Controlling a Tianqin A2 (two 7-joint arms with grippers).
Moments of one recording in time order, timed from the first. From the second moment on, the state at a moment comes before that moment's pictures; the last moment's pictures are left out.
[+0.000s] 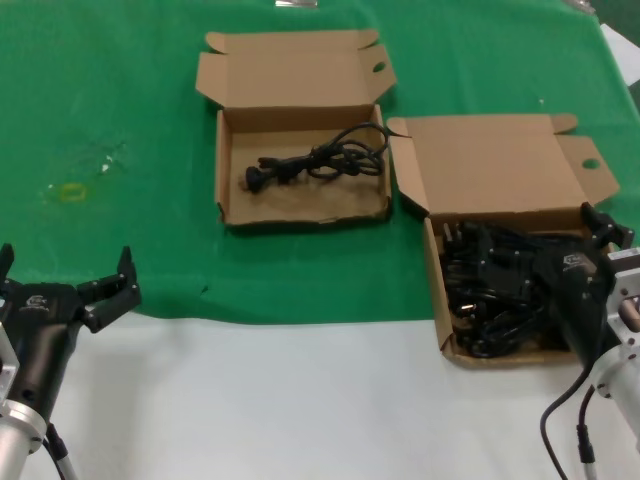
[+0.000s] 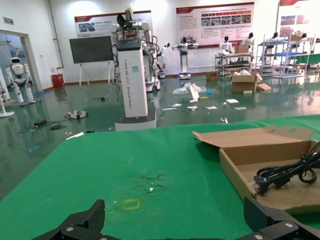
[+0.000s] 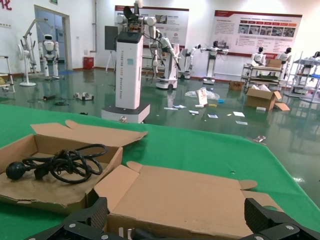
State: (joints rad) left arm 0.00 -0.30 1.60 -1.60 -1.80 0.00 0.00; right arm 0.04 0.29 -1.62 1.56 1.80 -0.02 -0.03
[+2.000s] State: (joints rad) left arm 0.00 -0.30 1.60 -1.60 -1.80 0.00 0.00; right arm 0.04 0.29 -1.62 1.56 1.80 -0.02 -0.03
